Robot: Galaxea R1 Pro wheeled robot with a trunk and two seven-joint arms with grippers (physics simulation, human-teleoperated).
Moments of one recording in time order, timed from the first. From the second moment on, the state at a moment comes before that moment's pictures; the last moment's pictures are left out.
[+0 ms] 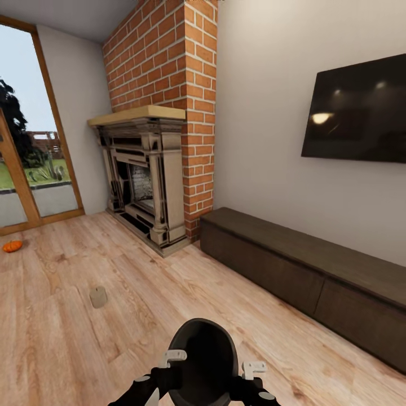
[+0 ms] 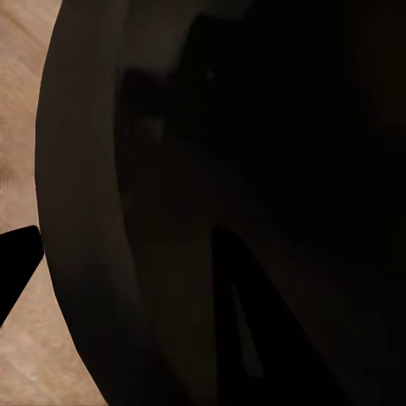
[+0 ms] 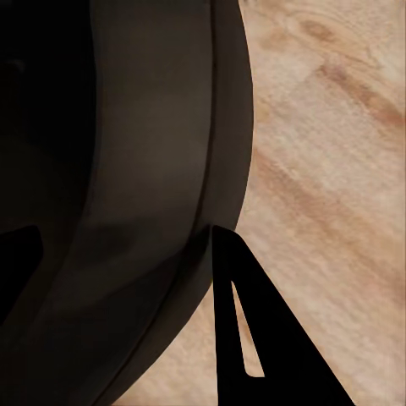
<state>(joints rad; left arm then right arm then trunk) -0.47 -0.17 0.00 -0.31 0.05 0.08 -0.08 -0.47 0.16 0.01 -0.19 -0.03 -0.08 -0.02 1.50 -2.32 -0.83</state>
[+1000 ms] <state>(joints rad) -0.47 -0.17 0.00 -0.31 0.05 0.08 -0.08 -0.47 0.16 0.01 -0.19 -0.03 -0.08 -0.02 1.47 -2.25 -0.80</state>
